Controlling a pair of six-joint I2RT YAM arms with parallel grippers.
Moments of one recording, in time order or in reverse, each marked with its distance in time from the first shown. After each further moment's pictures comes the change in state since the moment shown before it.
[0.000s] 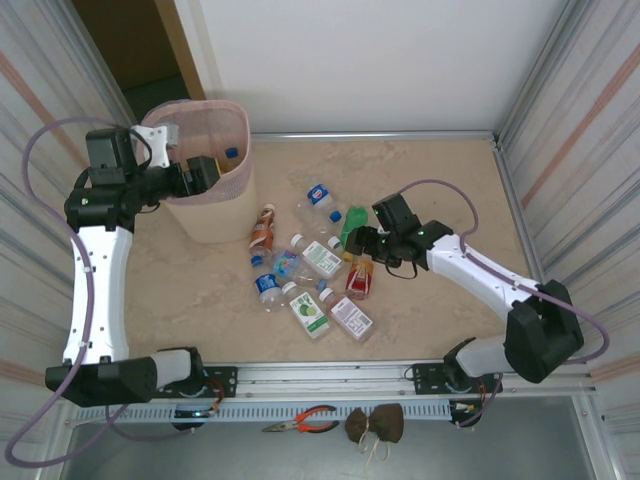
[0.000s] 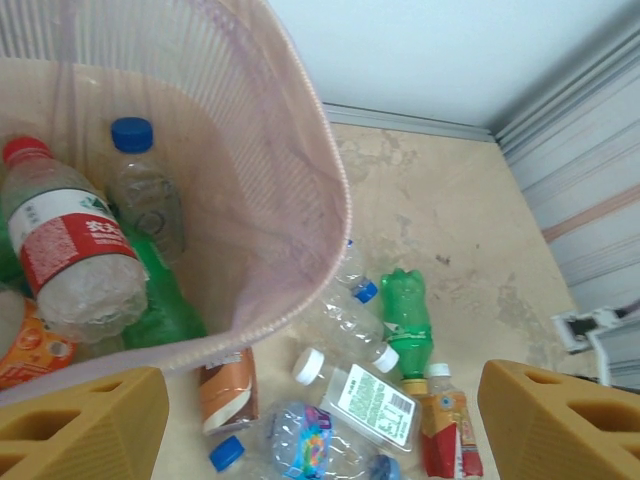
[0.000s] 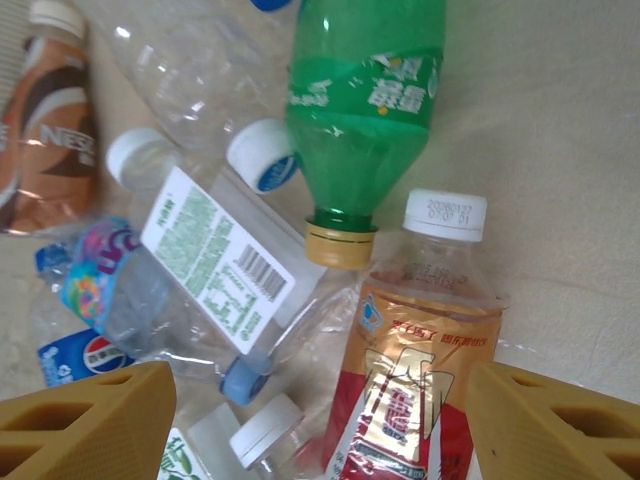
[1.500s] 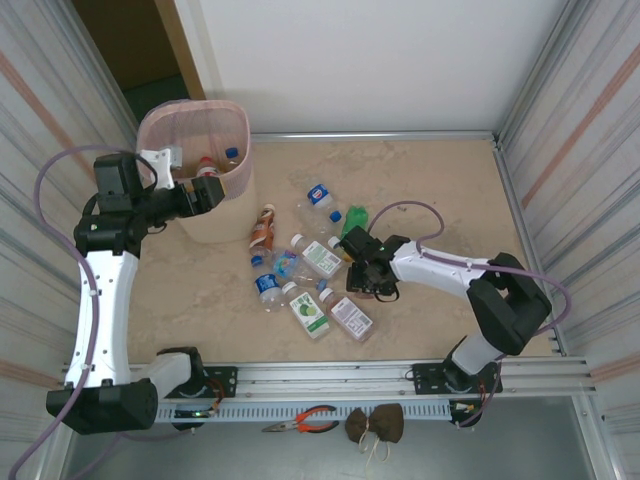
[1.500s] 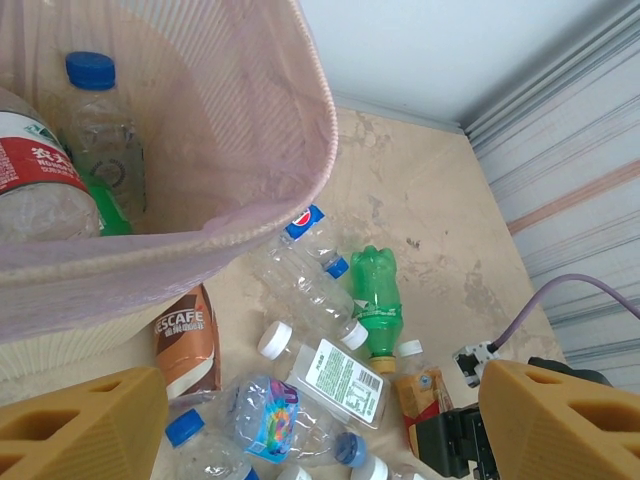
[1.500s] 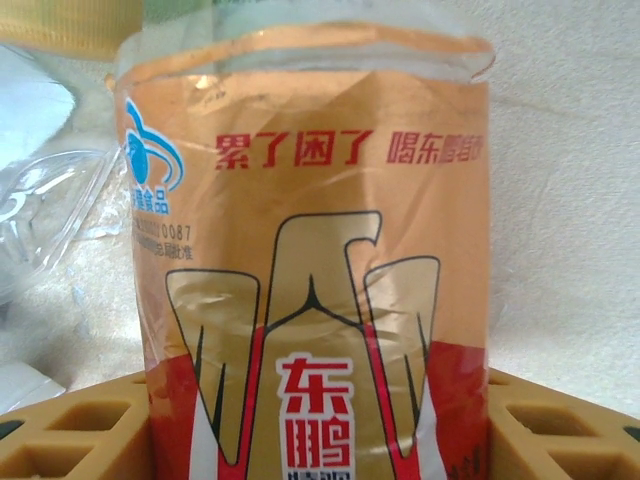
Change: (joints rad) left arm 0.000 -0.127 -0.217 0.101 0.054 -0.074; right arm 0.202 0.179 -0.033 -0.148 0.217 0.061
